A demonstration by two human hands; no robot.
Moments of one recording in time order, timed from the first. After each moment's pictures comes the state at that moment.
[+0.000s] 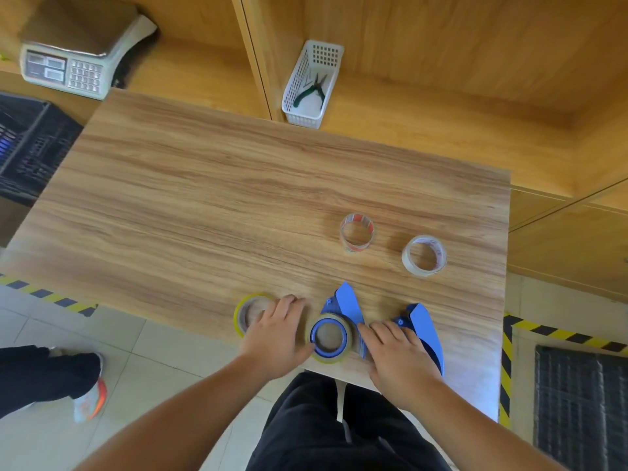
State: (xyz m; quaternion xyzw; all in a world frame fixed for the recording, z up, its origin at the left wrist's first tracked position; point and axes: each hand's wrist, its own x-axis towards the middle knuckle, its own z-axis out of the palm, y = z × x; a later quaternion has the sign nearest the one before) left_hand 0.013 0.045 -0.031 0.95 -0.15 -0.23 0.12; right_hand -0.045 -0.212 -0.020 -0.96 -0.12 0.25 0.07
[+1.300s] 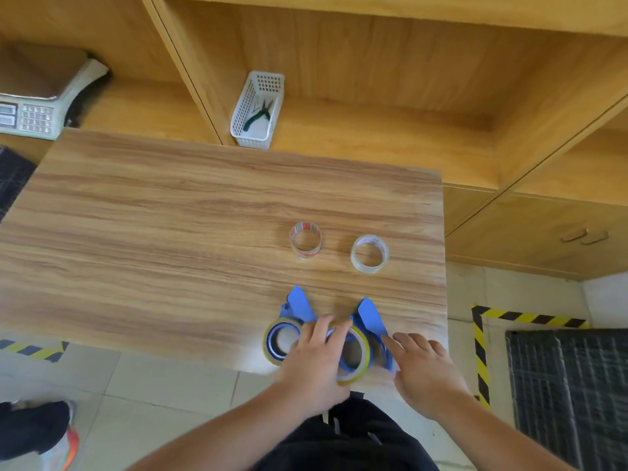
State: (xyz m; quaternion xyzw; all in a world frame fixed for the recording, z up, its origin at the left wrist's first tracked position) left_hand -0.040 -0.096 0.027 0.92 -0.24 -0.26 0.17; right_hand -0.093 -0.322 0.015 -0.94 -0.01 0.33 0.06
